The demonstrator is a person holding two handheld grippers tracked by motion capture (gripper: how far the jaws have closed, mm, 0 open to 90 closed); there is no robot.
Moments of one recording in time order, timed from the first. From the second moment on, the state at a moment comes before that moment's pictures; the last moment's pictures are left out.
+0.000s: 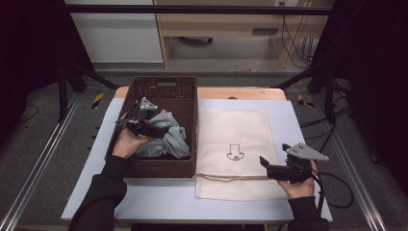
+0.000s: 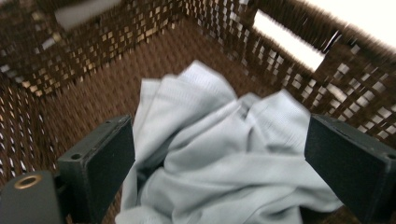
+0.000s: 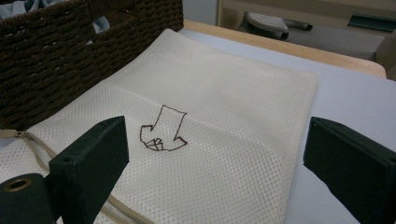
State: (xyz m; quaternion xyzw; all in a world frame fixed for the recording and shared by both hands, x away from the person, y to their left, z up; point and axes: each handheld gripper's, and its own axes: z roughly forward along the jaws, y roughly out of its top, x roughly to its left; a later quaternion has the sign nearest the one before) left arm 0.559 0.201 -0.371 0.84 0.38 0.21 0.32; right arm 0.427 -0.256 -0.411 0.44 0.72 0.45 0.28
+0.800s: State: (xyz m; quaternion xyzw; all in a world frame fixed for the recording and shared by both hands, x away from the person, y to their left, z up) left arm 0.573 0.191 -0.421 0.89 0.38 0.17 0.21; right arm 0.430 -0.253 -0.415 0.44 0.74 0.43 0.27
